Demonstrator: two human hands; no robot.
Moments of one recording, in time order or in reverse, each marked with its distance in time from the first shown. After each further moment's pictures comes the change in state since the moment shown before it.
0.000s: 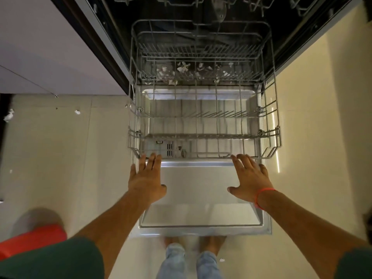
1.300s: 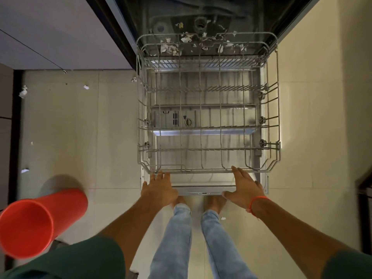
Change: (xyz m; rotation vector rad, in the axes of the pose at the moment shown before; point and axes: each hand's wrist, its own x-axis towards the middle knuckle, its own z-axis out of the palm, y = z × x) left_hand -0.106 0.007 0.076 -0.237 -0.290 -0.091; right_hand -0.118 -0.028 0.078 0.349 -0.202 0.146
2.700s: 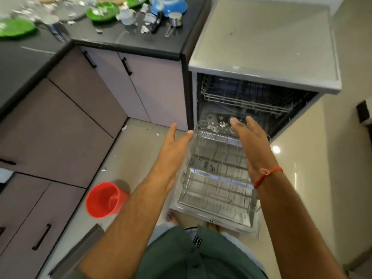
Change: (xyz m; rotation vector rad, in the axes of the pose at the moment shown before) left_hand -0.514 0.045 -0.166 -1.447 0.687 0.359; right_hand -0.414 -0.209 -0.257 1.040 0.320 -0.567
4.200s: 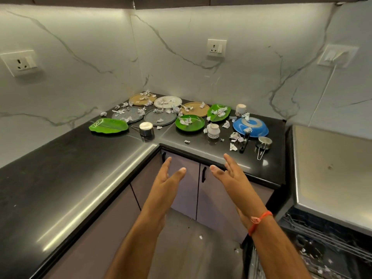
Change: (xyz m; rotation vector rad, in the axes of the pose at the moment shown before) left_hand 0.245 0.202 -0.390 -0.099 0.146 0.287; right_hand 0.140 -0.197 0.460 -0.118 -0.375 -0.274
